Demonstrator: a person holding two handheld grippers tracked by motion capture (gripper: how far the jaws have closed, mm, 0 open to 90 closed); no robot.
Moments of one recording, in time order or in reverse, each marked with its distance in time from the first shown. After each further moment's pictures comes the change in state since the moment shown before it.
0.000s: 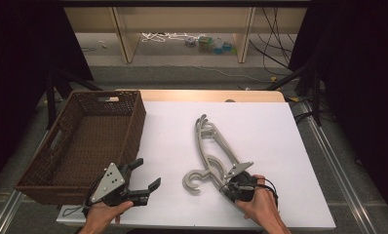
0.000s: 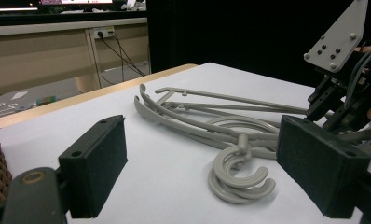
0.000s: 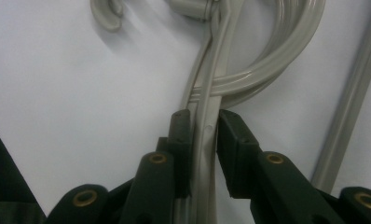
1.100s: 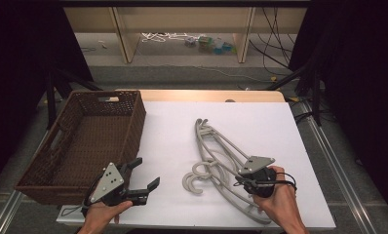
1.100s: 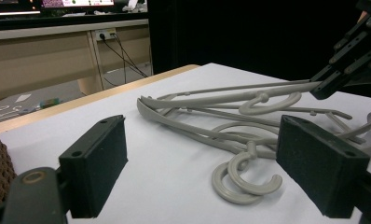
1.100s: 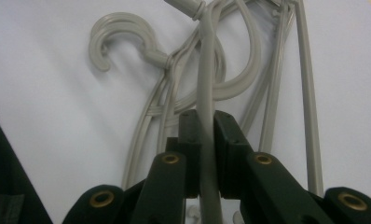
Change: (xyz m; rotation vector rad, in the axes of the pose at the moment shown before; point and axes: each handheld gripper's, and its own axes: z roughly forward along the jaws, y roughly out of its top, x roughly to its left) left arm 0.004 0.003 -0.001 -0.014 0.006 0.062; right arm -0.009 0.004 -0.065 -0.128 -0.106 -0.138
